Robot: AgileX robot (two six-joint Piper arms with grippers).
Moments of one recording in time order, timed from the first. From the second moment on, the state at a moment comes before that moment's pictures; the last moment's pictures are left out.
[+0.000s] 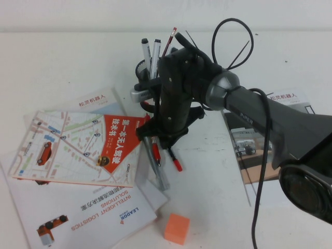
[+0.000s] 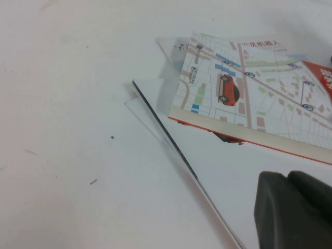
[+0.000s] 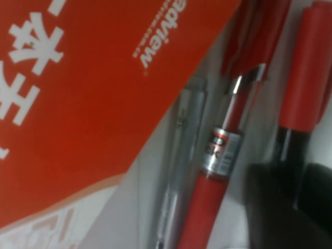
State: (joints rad) right arm 0.66 2.42 -2.23 0.02 1.23 0.19; left arm -0.03 -0.01 0.02 -0.06 0.39 -0.13
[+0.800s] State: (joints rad) right arm 0.66 1.87 -1.53 -0.06 0.71 0.33; left arm -0.03 -0.01 0.02 -0.06 0.39 -0.13
